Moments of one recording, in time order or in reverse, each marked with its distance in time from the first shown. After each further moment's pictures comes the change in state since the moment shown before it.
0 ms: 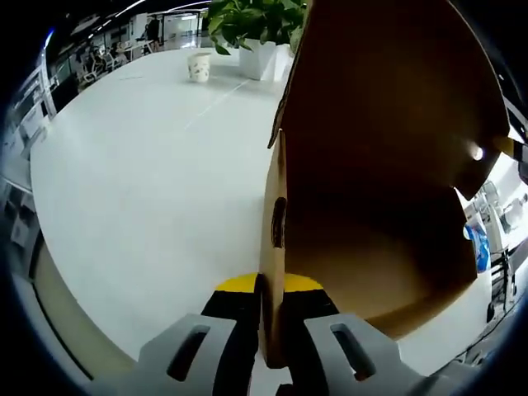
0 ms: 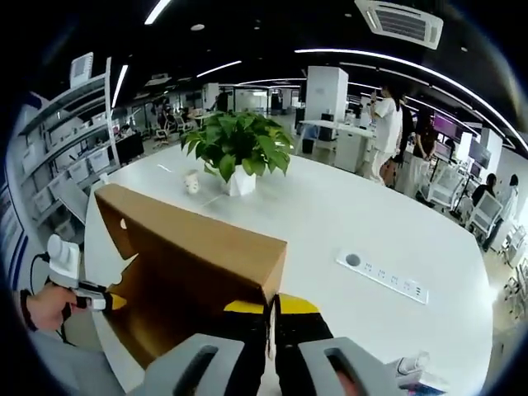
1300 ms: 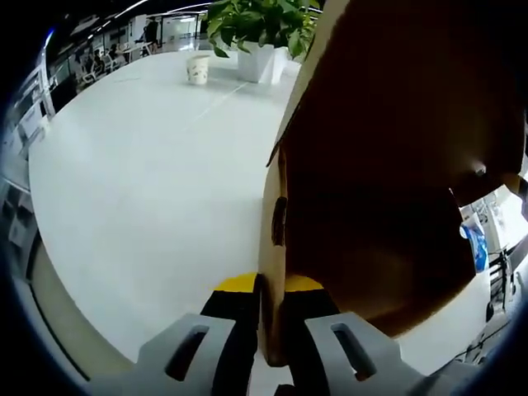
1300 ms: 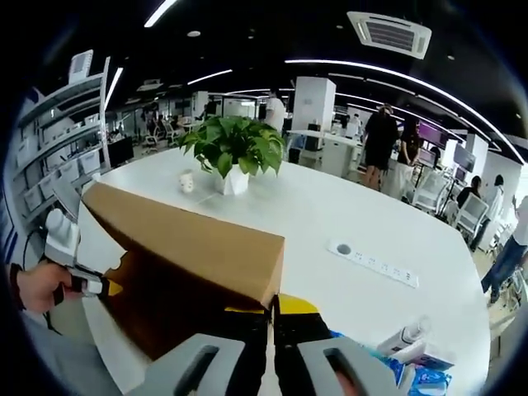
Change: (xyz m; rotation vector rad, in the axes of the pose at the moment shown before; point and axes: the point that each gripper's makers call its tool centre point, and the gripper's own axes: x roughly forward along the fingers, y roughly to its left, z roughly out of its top) left arm 0.000 0.000 0.002 -0.005 -0.018 -0.020; right arm -0.025 0.017 -0.040 0.002 -0.068 -0.087
